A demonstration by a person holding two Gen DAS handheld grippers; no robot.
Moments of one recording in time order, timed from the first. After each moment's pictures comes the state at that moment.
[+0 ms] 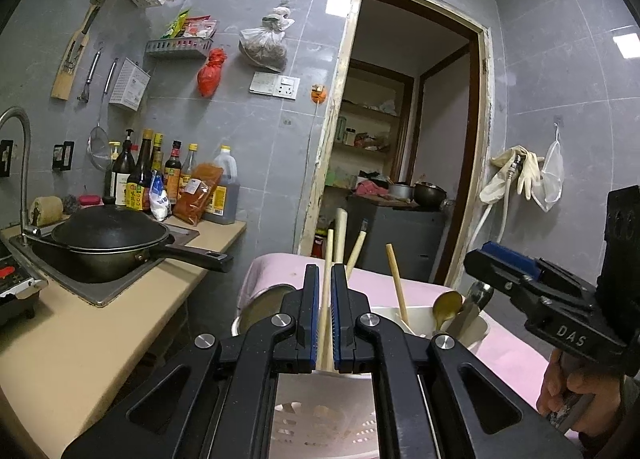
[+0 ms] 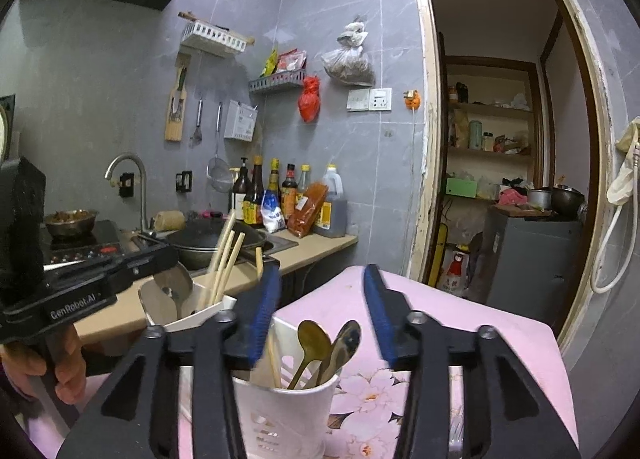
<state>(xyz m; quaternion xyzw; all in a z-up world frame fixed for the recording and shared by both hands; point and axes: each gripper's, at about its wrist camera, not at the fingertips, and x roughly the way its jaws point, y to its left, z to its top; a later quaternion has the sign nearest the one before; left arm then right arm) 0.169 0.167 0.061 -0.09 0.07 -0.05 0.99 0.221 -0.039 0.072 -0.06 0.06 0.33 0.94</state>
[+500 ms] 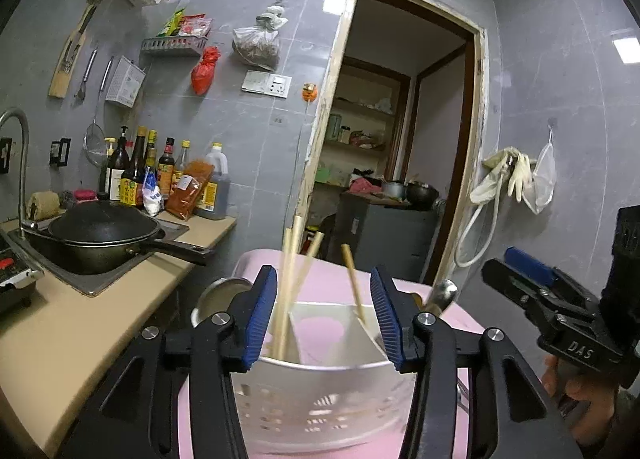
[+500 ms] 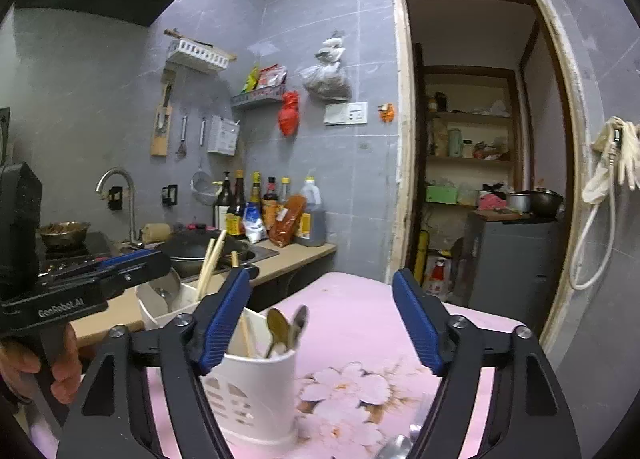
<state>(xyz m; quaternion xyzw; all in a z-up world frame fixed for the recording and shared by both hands) 0.156 0.137 0.070 -0.10 0.08 -0.06 0.99 0.201 -0.086 0.077 -0.04 0.04 0.29 0.95</state>
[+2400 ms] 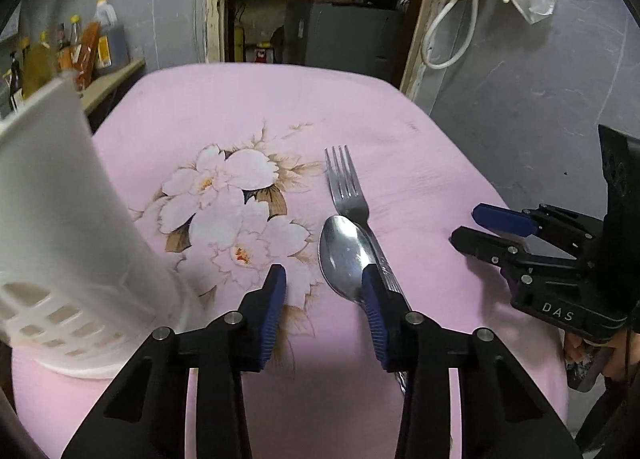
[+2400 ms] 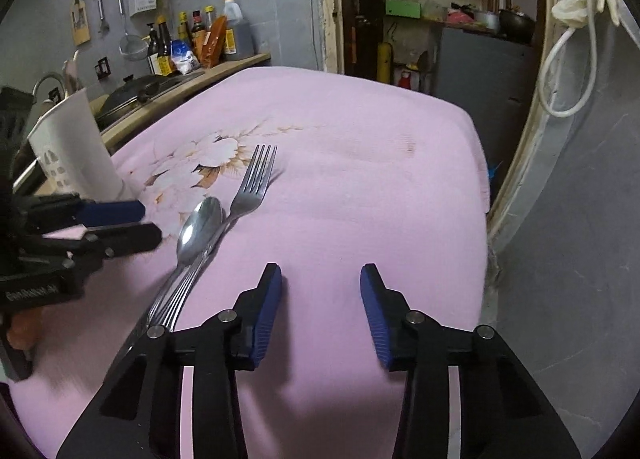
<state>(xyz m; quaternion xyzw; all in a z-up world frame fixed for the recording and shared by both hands) 0.278 -0.053 -0.021 -0.01 0.42 -0.12 0.90 0.292 -0.229 -0.027 -0.07 0.39 0.25 0.88</state>
